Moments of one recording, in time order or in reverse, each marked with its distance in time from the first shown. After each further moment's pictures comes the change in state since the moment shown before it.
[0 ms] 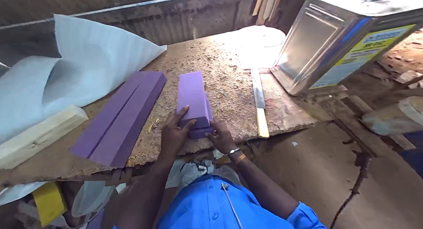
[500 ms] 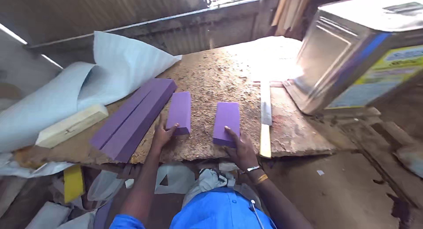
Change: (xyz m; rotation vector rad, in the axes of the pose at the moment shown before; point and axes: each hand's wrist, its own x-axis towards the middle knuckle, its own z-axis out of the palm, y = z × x) left_hand 0.027 -0.091 -0.001 0.120 0.024 -0.462; right_hand -0.002 0.041 -0.074 -0.278 -0.078 0.068
